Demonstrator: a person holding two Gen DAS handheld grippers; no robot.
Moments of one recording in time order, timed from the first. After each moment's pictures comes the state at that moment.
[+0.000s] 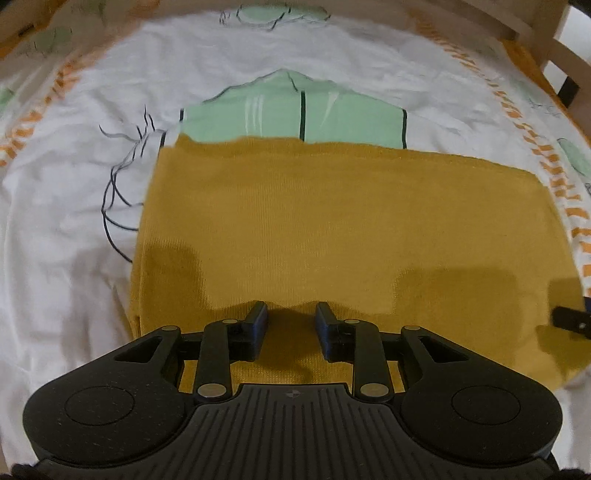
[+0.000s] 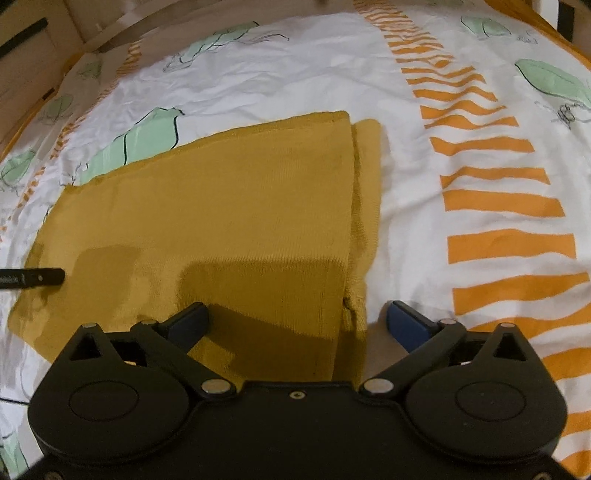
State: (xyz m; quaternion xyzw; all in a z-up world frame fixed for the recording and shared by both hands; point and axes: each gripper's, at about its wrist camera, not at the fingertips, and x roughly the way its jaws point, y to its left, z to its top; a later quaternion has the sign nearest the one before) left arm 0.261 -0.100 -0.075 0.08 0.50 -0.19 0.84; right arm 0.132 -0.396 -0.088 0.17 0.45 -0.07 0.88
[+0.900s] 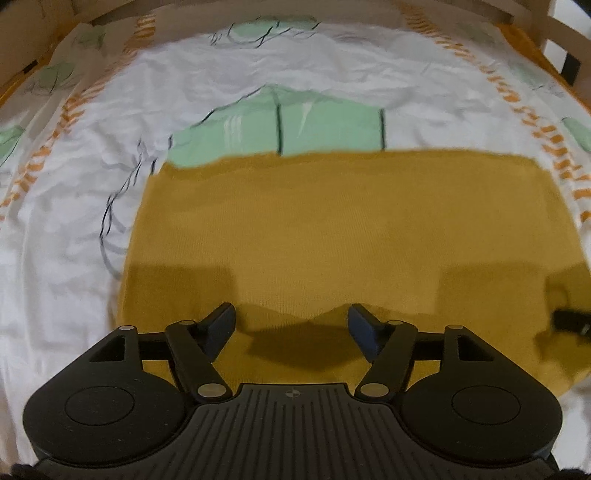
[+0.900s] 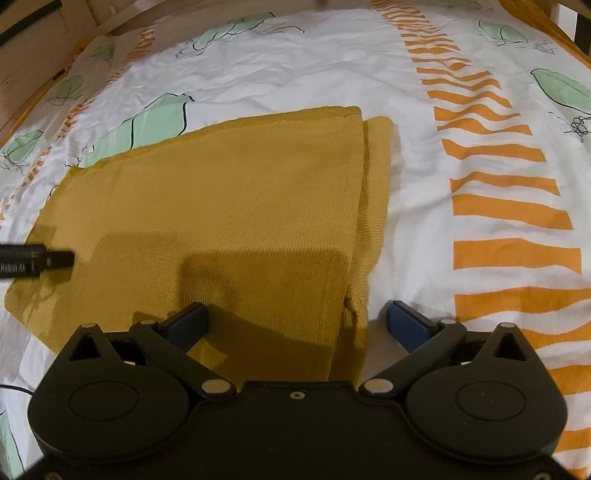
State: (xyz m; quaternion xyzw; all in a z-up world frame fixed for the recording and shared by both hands) left arm 0.245 -0.140 -0.061 0.13 0.48 -0.17 0.85; right arm 0.136 -0.397 -0.090 0.14 0.46 -0.05 0.88
